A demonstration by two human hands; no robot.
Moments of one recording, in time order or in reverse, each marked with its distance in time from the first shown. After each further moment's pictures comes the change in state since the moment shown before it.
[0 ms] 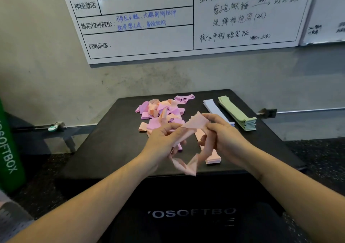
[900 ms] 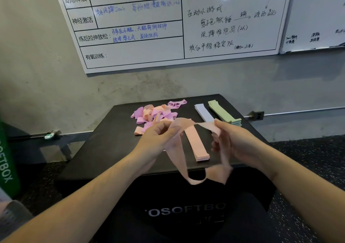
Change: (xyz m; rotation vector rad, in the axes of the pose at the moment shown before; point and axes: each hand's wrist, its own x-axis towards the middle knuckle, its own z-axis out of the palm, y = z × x) left_hand -0.045 0.031 0.011 -0.026 -0.055 0.067; right_hand -0.069 -0.033 -0.035 0.056 0.100 0.158
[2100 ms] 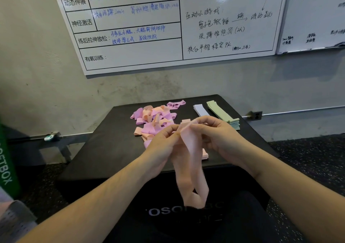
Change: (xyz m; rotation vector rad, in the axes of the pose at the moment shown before) left_hand -0.005 -0.008 0.024 -0.106 -0.030 -0.080; right_hand -0.015 0.001 0.028 -0.104 -0.238 -0.290
